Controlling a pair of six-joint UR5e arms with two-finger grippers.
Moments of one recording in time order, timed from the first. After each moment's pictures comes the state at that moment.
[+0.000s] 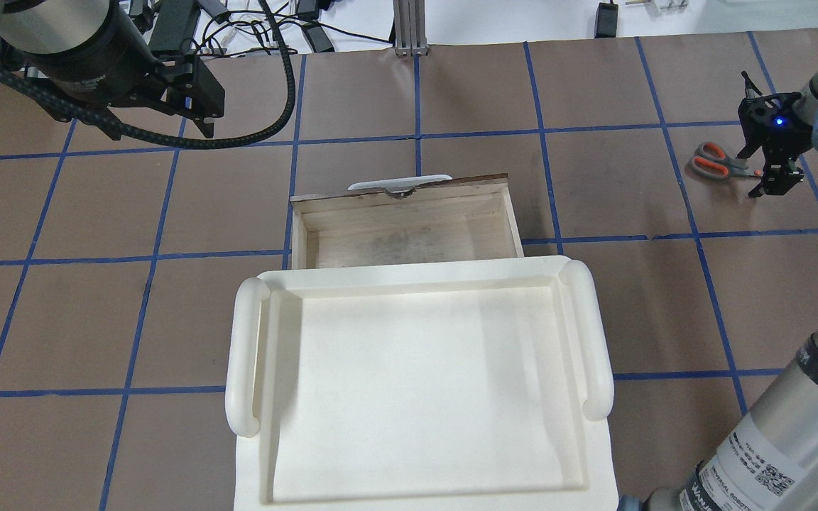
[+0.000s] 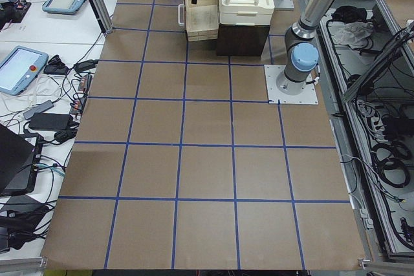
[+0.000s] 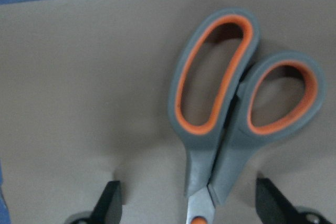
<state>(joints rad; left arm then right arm) -1.62 -1.50 -1.52 -1.50 1.67 -0.07 1.03 -0.86 1.44 -2.13 -1.54 -2.03</state>
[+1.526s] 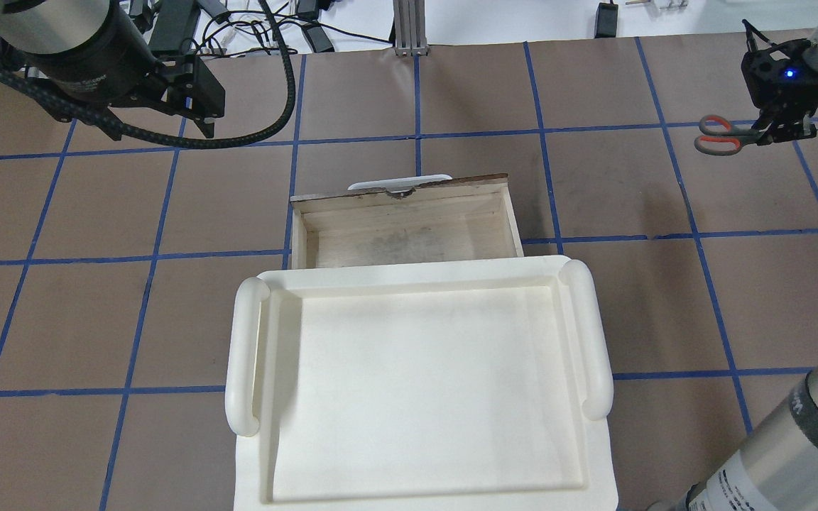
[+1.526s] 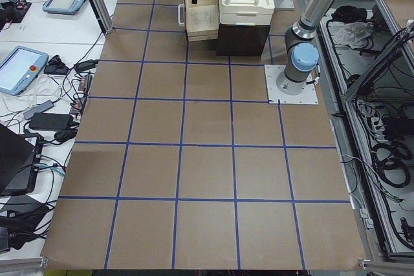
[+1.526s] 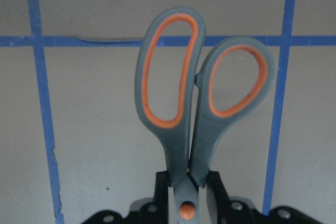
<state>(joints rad) -1.62 -1.50 -1.52 -1.50 1.67 -0.07 1.13 -1.06 1.44 -2.05 -1.61 -2.03</state>
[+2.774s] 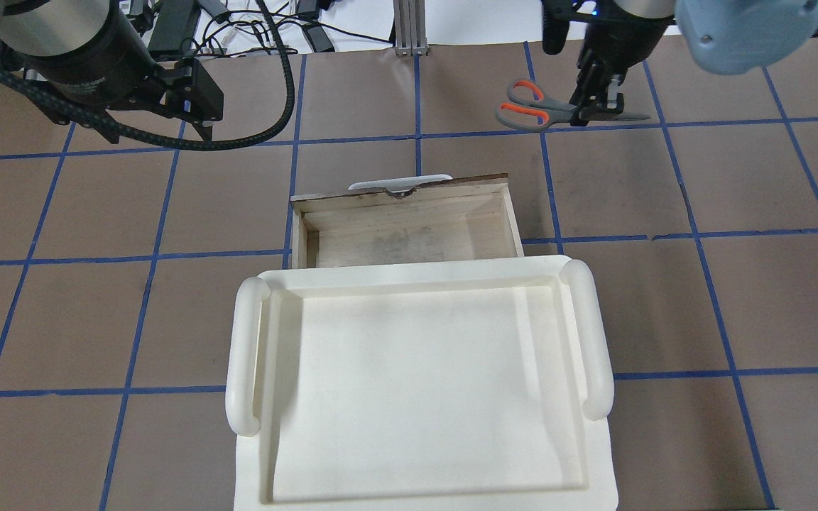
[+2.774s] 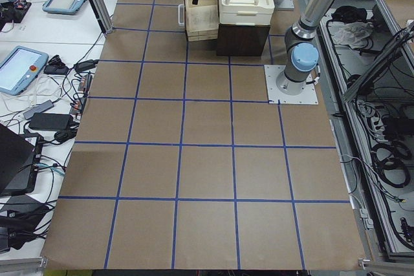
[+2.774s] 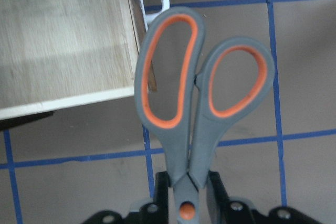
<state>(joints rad) -1.62 -1.49 -1.53 -1.51 1.68 -0.07 1.63 -1.36 1.44 -1.72 -1.50 -1.43</state>
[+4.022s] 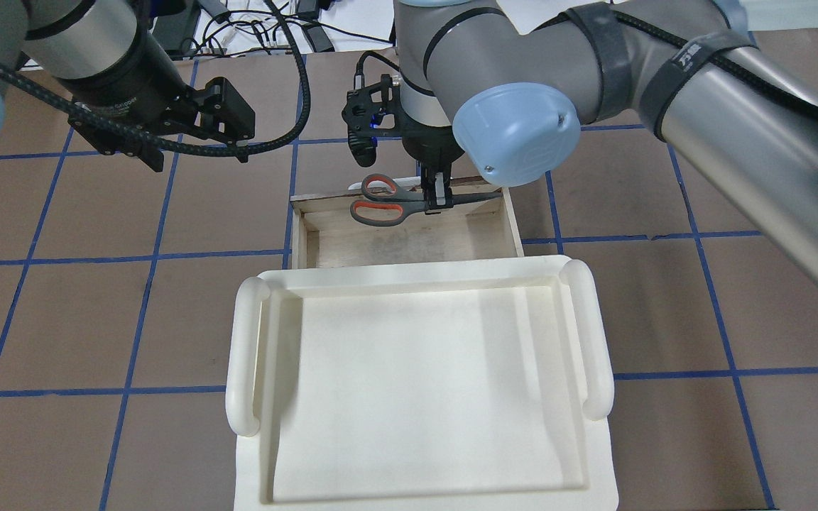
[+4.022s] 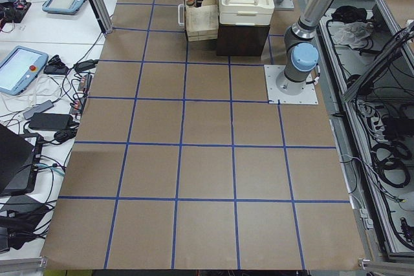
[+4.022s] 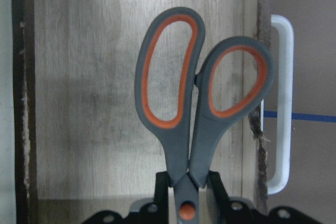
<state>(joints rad) -1.61 -1.50 -1.55 -1.56 1.54 -0.08 1.94 -1.30 1.50 -1.75 -1.52 -1.29</state>
